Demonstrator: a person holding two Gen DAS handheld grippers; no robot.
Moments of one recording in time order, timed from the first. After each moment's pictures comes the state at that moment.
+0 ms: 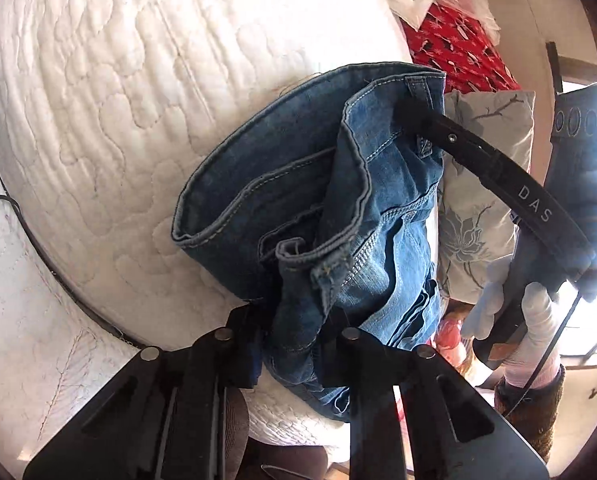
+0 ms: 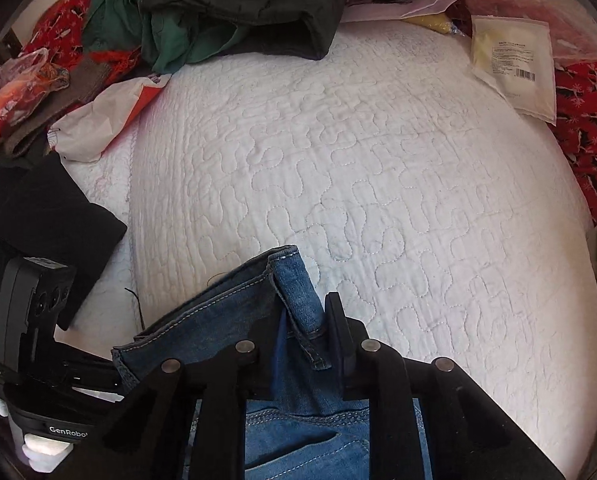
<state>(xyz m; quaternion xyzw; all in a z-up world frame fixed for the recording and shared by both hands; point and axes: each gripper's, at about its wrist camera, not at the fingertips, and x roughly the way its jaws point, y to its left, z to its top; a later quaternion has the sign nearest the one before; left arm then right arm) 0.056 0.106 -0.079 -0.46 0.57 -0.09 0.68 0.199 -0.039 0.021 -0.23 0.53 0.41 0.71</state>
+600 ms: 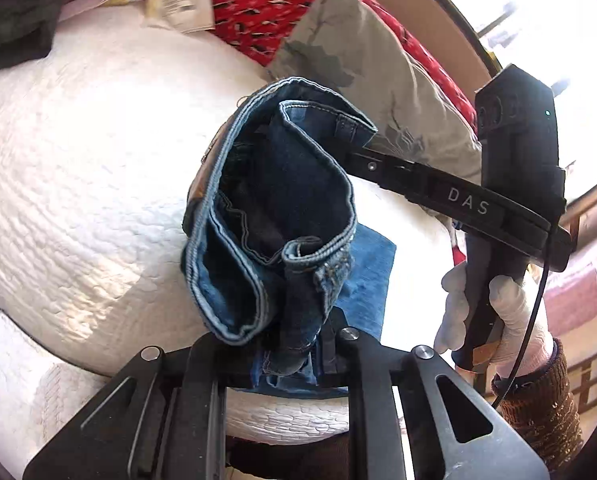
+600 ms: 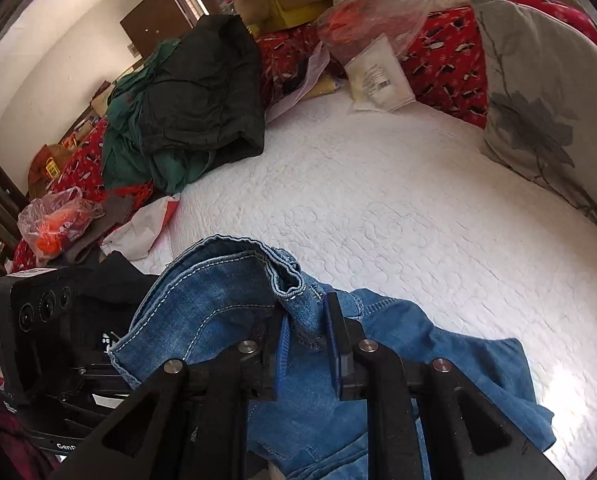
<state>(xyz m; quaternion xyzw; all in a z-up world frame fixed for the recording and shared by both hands) 0.036 -0.044 0.060 -0.20 0.51 -0.21 0.81 0.154 -0.252 0.102 0.02 0.47 0.37 0.80</state>
